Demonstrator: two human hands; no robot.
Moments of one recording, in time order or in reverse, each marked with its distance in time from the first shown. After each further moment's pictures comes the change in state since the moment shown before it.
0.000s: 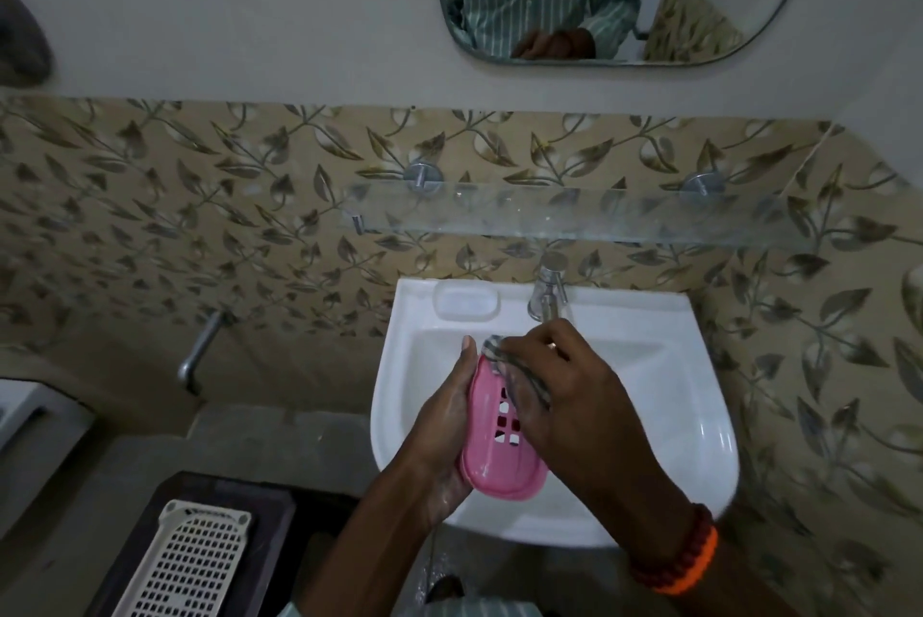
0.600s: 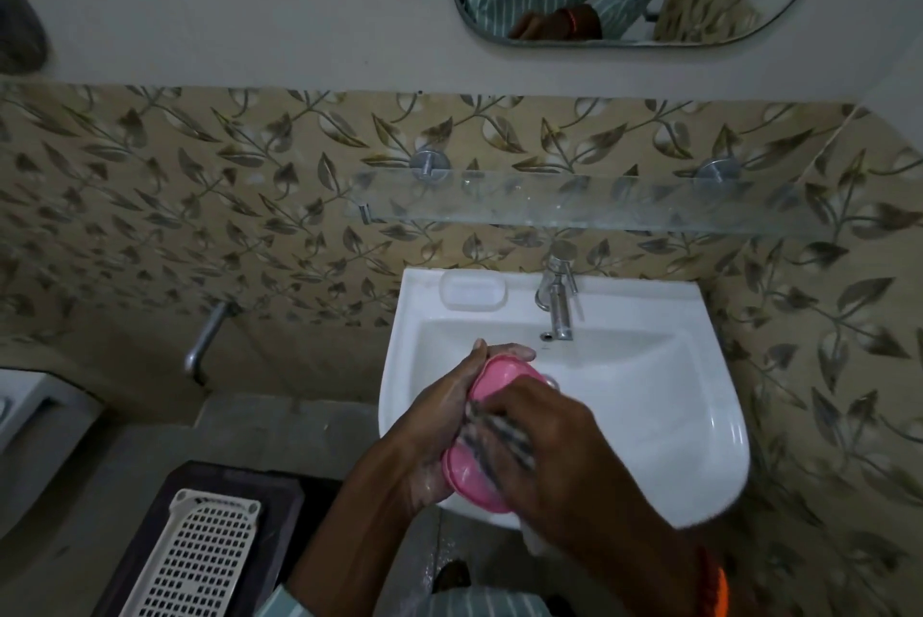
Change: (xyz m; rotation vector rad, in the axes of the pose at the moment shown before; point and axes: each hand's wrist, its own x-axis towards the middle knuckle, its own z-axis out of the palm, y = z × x) left_hand -0.002 0.017 -0.014 0.059 -0.071 -0.117; right_hand -0.031 -0.020 0.017 0.188 -0.205 0.013
